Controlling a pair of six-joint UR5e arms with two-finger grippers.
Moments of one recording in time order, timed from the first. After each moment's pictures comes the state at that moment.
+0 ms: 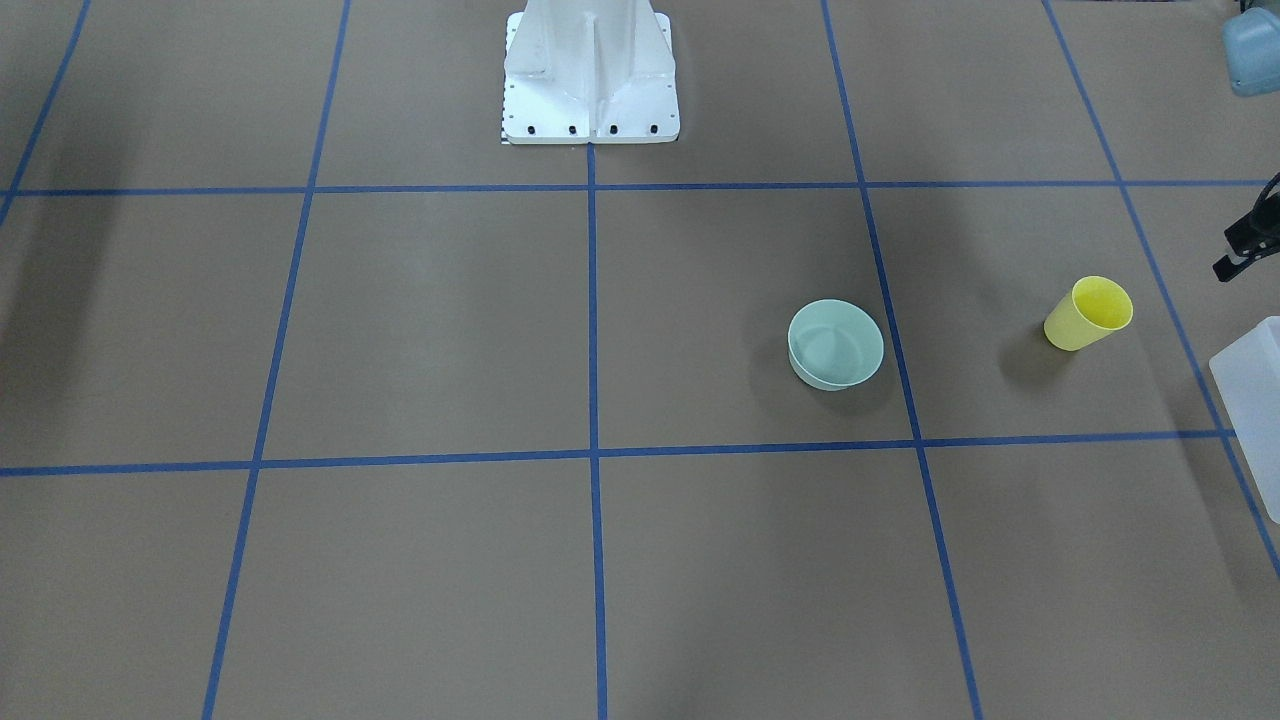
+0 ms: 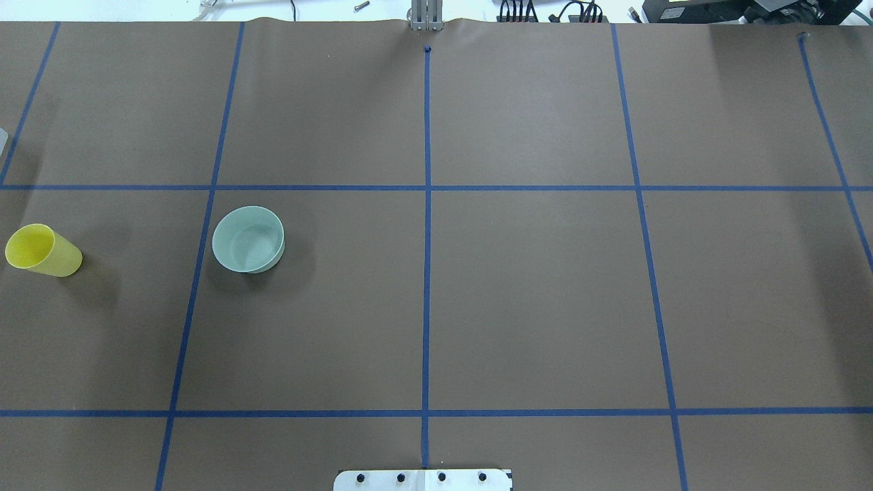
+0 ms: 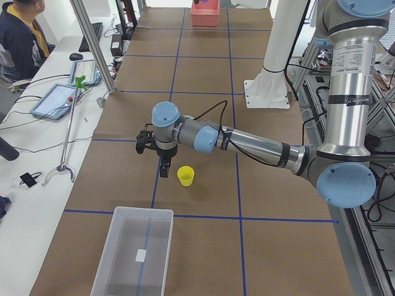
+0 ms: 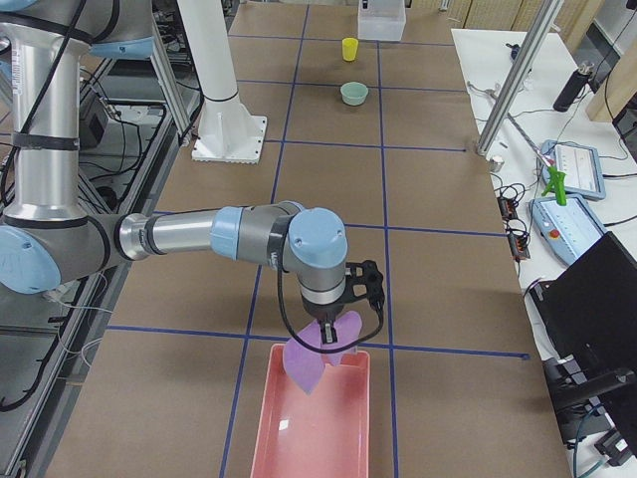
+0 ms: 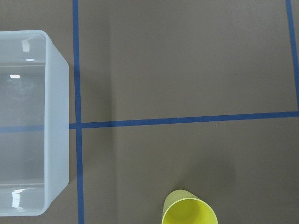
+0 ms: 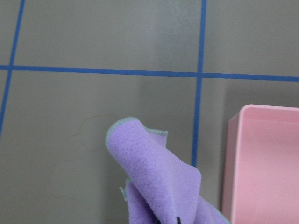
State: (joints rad) left arm -1.39 -1.57 -1.81 -1.69 -2.34 -0.32; right arm 1.82 -1.65 1.76 -1.85 2.29 -0.51
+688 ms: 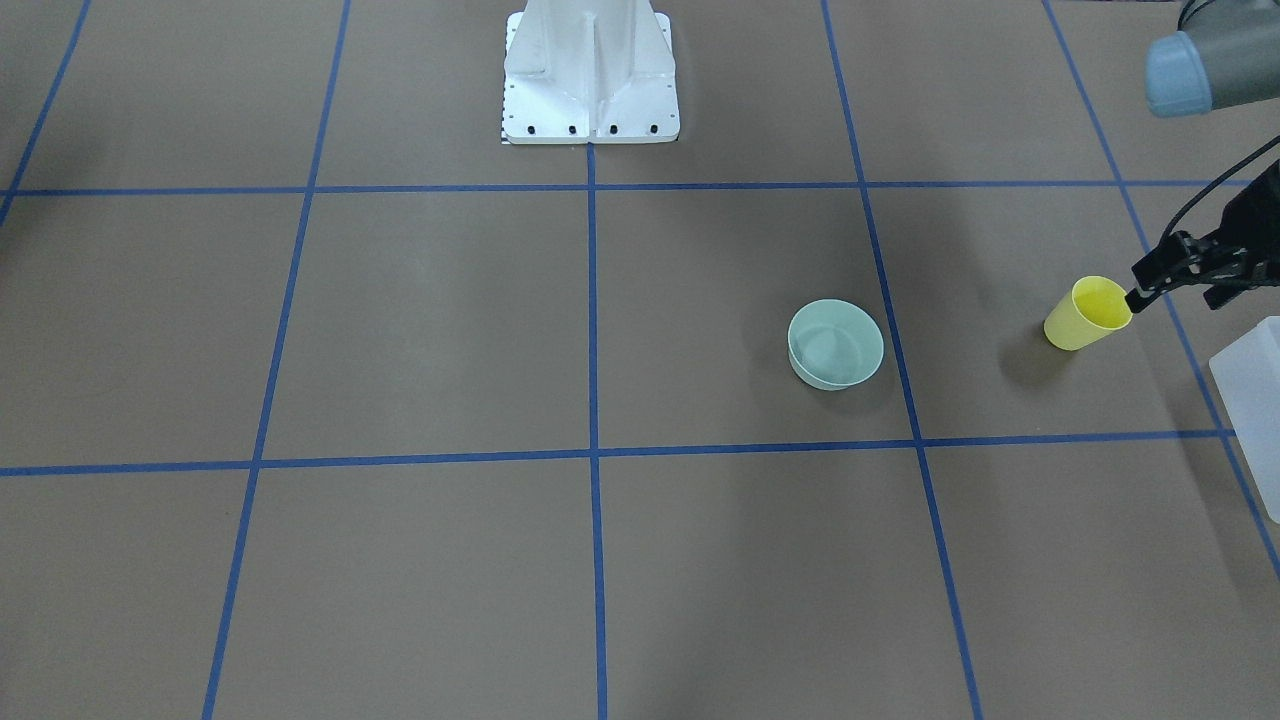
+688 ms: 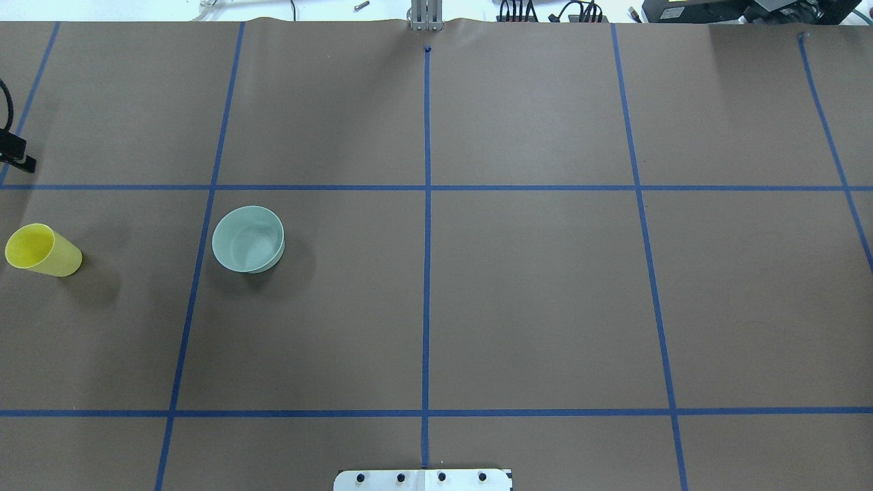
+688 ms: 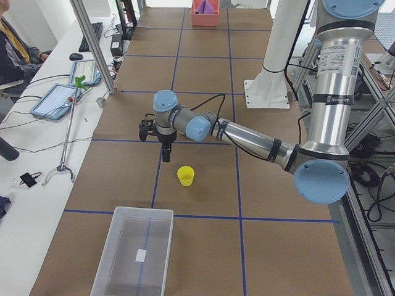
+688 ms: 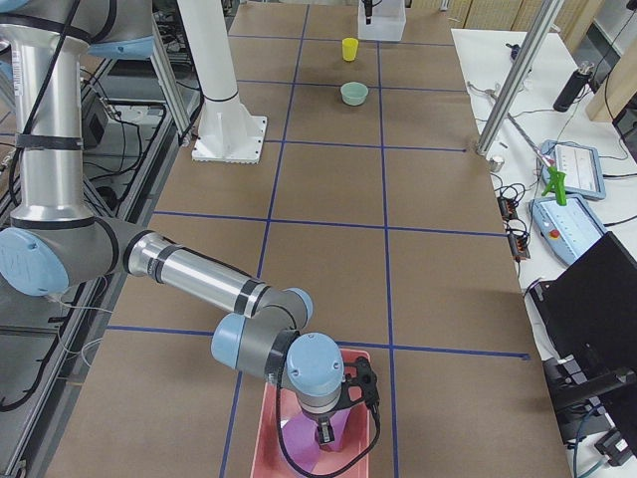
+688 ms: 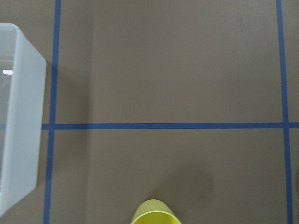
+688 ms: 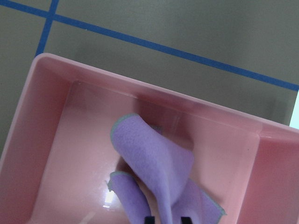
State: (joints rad) left arm -1.21 -1.64 -1.82 -1.72 -2.26 -0.61; right arm 1.85 -1.63 1.38 -1.48 2.28 -0.58
